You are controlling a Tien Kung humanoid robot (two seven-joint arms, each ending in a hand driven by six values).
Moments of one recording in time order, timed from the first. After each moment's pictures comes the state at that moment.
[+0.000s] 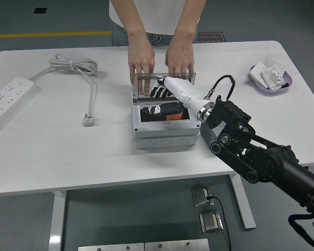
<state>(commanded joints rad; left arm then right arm) 0.03 0.11 -1.92 -0.18 1.72 -0.02 0.28 0.67 -0.17 0.78 1.14 -1.80 -0.11 -0.04</state>
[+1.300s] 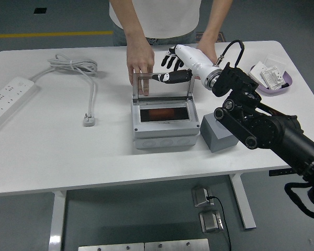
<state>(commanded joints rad) 0.01 0.13 -1.92 -0.18 1.74 -0.03 0.28 0.87 -0.13 0.76 0.86 -1.78 -0.08 -0.05</state>
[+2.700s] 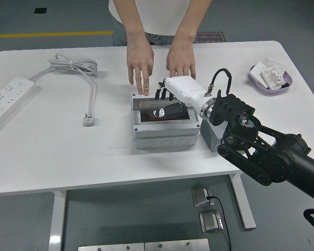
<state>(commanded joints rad) 0.02 0.11 -1.91 -0.18 1.72 -0.03 0.27 0.70 -0.26 0.67 1.26 -1.96 -0.03 -0.17</state>
